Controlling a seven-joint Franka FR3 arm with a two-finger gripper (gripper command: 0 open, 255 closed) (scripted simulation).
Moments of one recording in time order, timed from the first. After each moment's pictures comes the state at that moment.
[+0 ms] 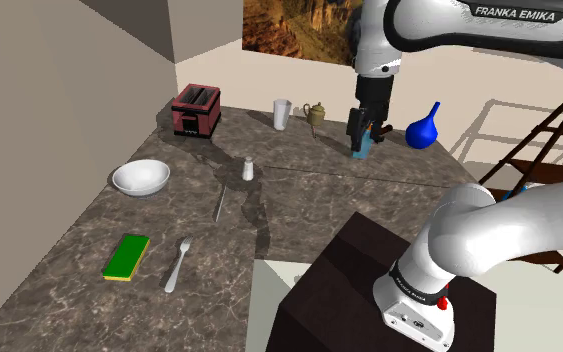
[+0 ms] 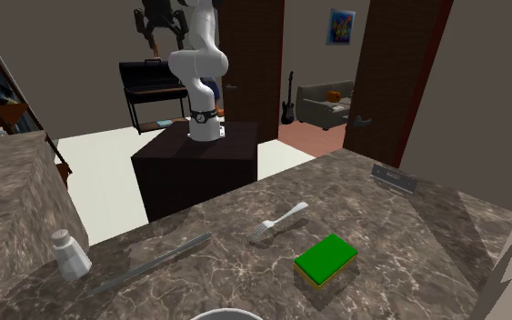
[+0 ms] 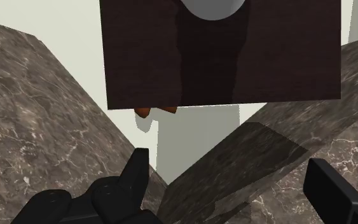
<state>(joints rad) 0.01 -0.75 -0.05 -2.40 -0.05 1.43 0.07</state>
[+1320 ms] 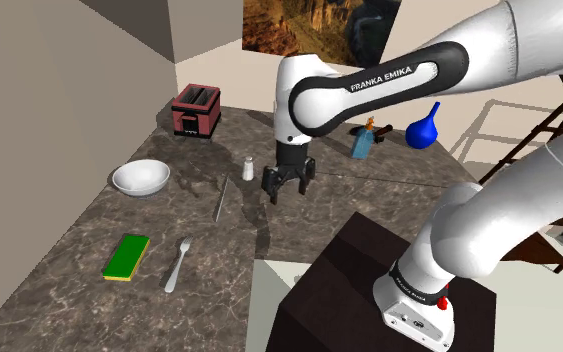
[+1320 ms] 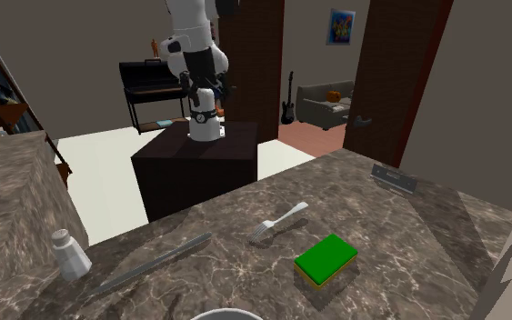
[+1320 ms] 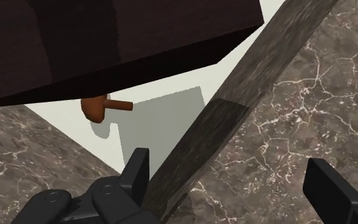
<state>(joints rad) 0.08 -0.34 0.17 -2.50 0.21 1.99 0.44</state>
